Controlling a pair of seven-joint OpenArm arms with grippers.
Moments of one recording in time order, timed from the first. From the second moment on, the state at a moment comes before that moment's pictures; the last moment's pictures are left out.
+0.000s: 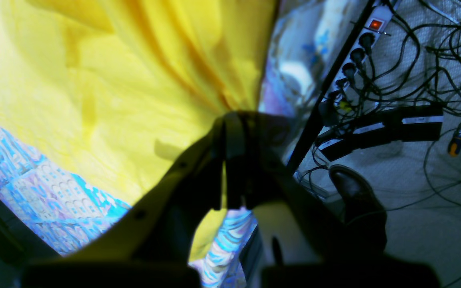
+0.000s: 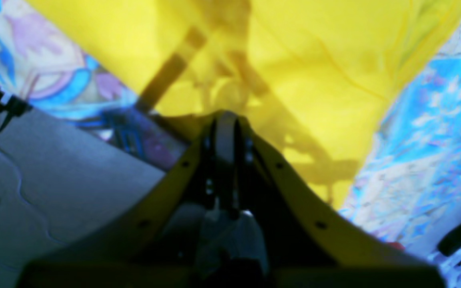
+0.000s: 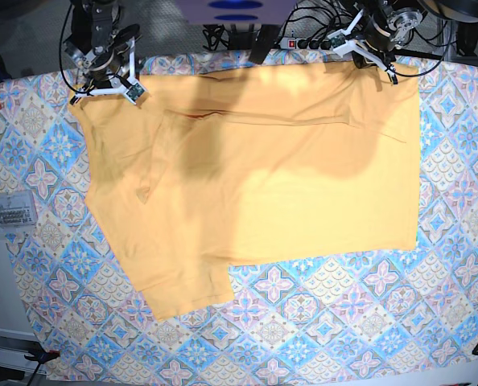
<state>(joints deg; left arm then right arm) 41.6 -36.3 22.3 95.6 33.5 -12.5 22.7 -32.4 2.0 15.4 100.5 -42.7 40.6 -24.1</state>
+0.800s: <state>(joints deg) 41.6 -36.1 22.2 95.6 33.4 -12.5 22.7 -28.4 0.5 18.4 93.3 -40.9 38.8 -15.6</state>
